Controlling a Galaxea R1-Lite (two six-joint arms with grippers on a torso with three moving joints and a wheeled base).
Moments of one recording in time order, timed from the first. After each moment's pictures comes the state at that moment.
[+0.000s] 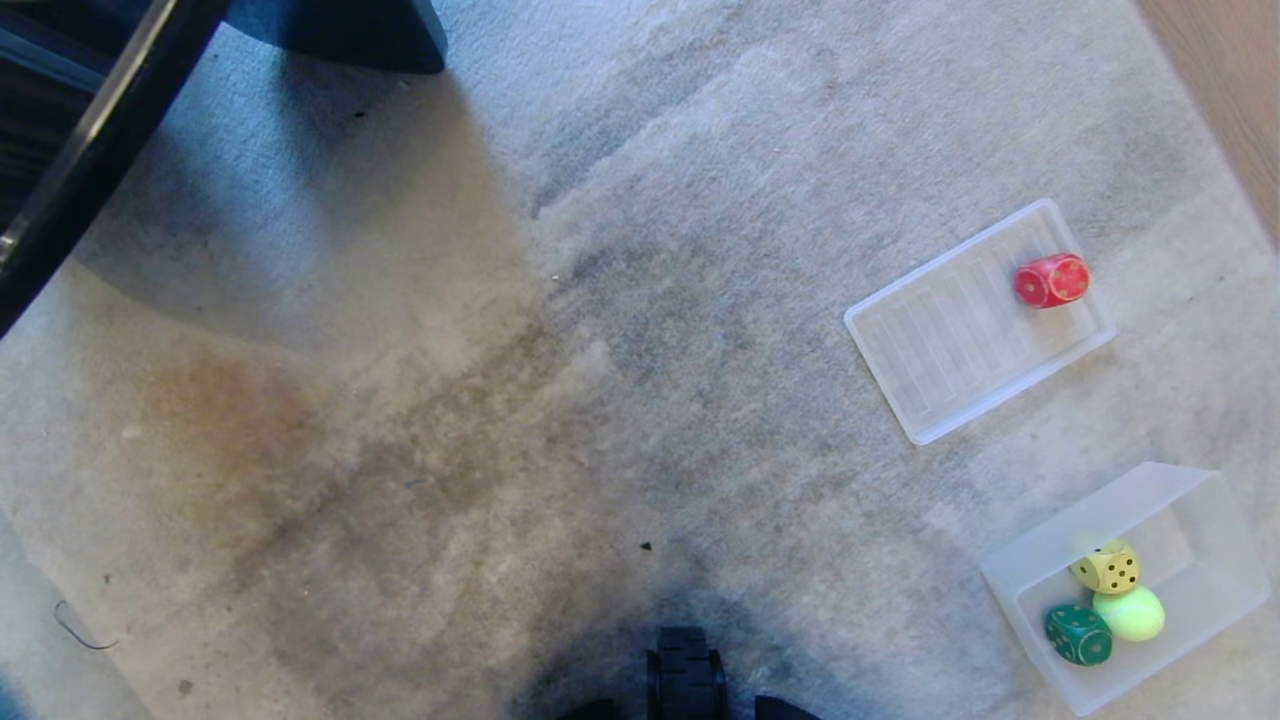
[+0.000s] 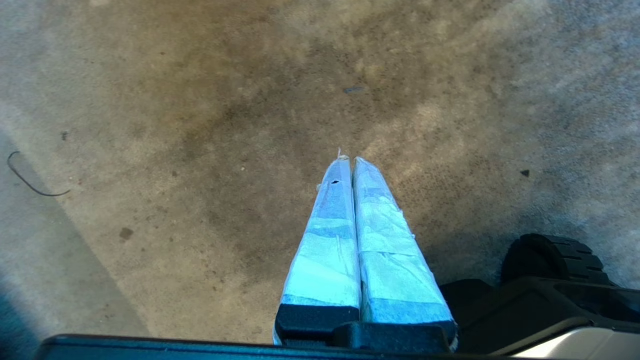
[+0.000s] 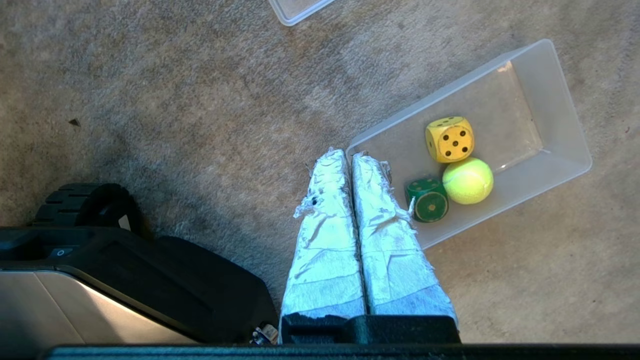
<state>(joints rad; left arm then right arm) -0.01 0.00 0.00 0.01 0.04 -0.10 -0.01 0.00 -0.03 0.09 0.01 -0.03</state>
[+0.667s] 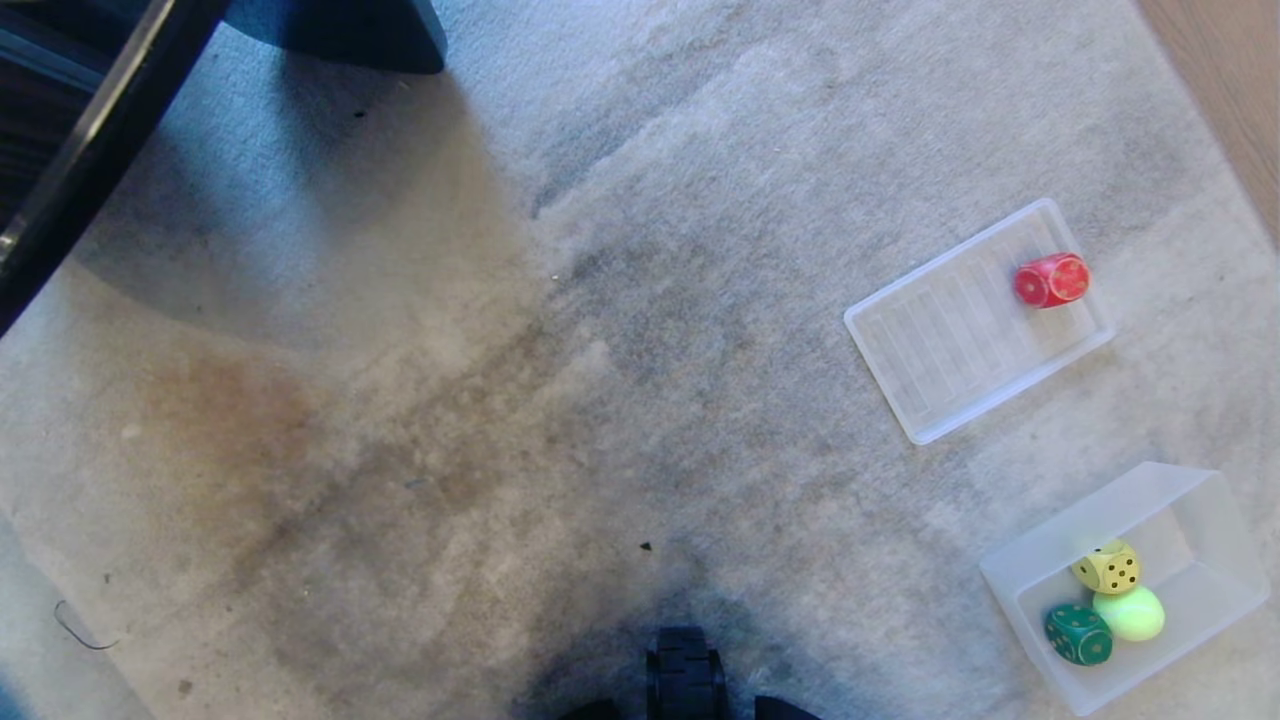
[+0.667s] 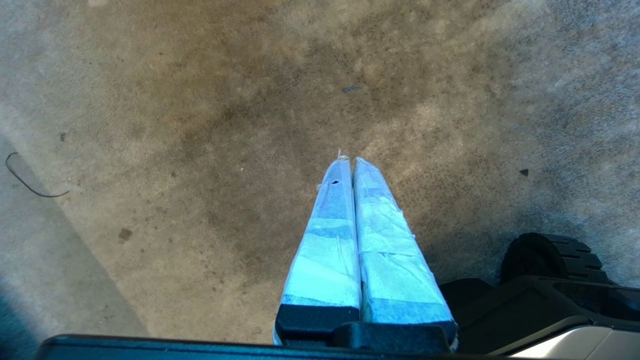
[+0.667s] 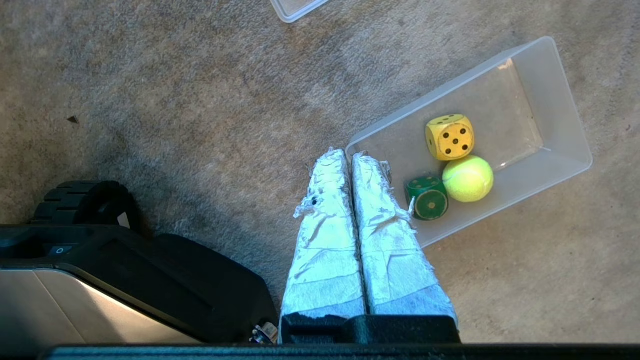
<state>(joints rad) -0.01 0.00 0.00 0.01 0.04 -0.10 -0.01 0.00 -0.03 0.09 0.01 -0.03</state>
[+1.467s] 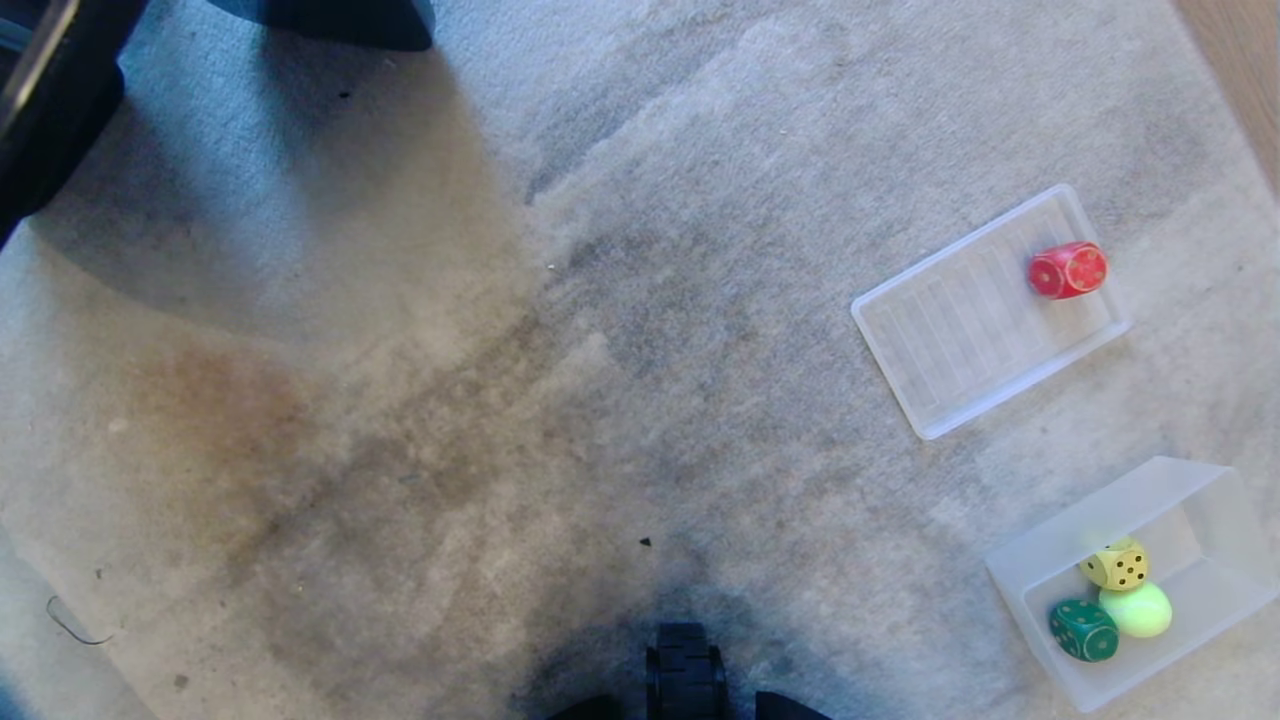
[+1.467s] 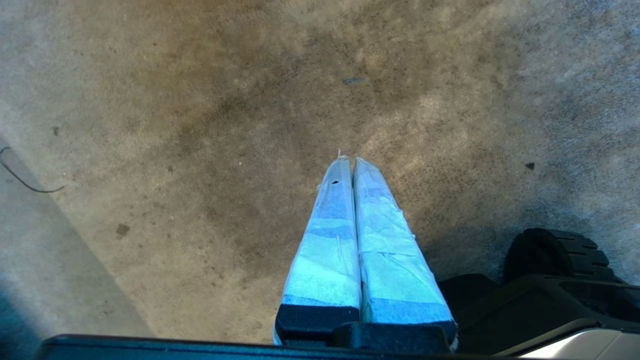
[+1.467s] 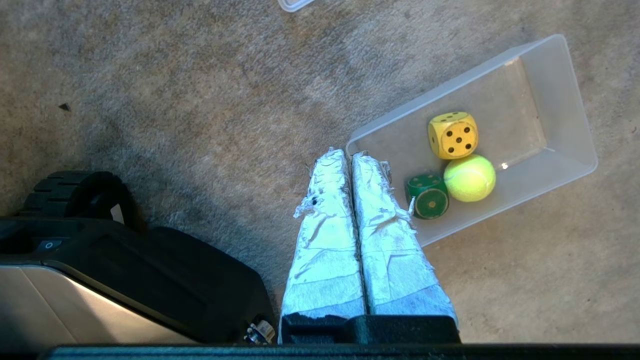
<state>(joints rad) -0.01 0.00 0.00 0.01 0.04 -0.09 -0.01 0.00 -0.03 0.09 0.01 -0.05</state>
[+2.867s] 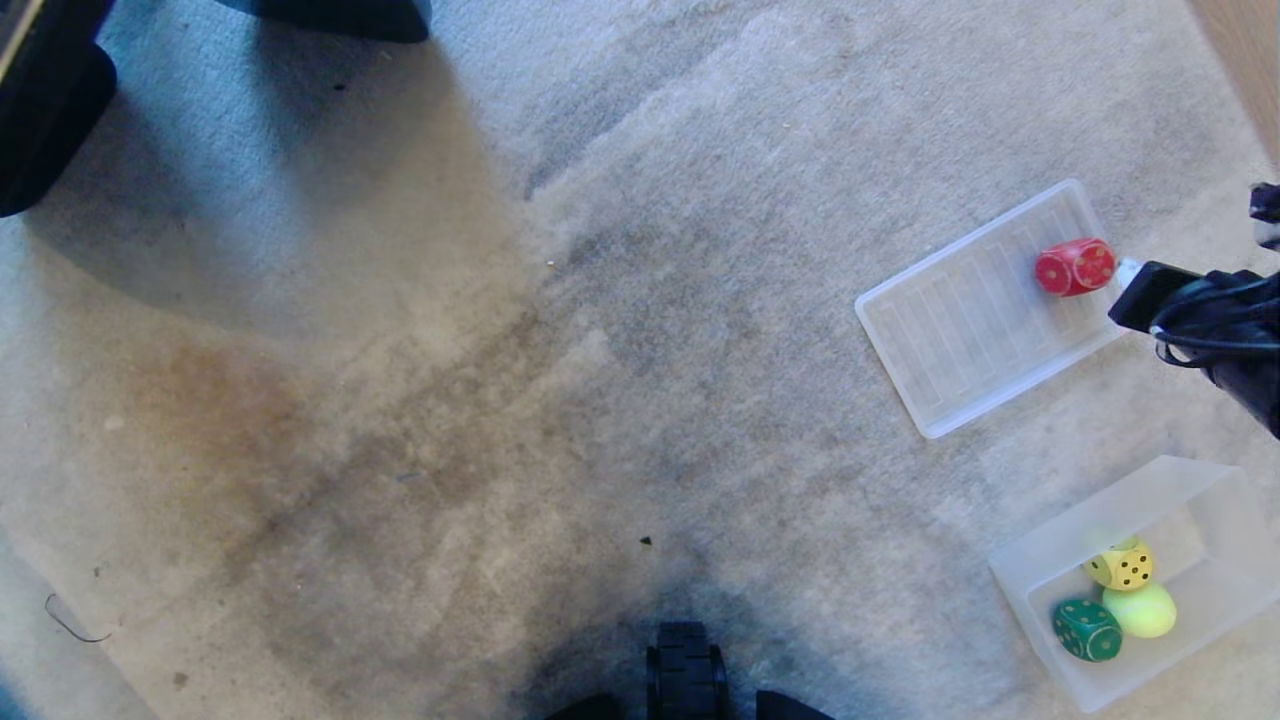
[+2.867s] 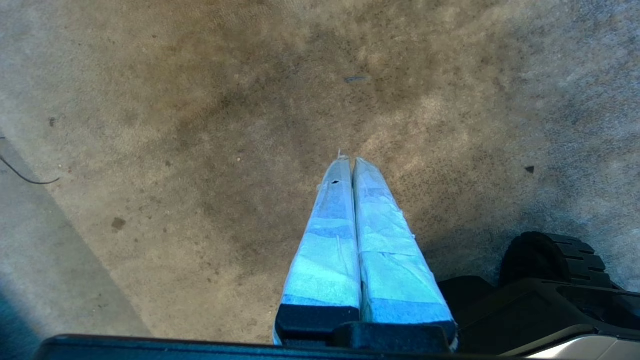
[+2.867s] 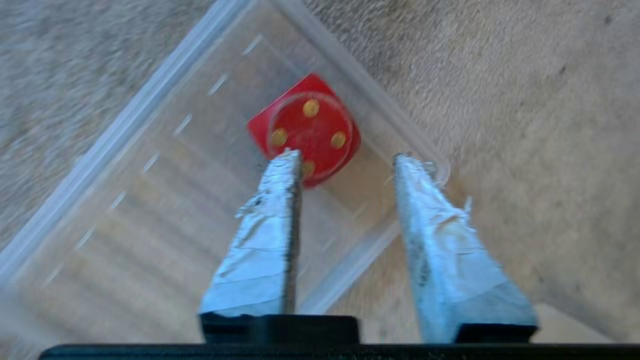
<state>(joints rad) -0.01 0.00 0.00 0.01 0.04 -0.12 -0.11 1.65 -0.78 -0.95 -0.23 0.17</state>
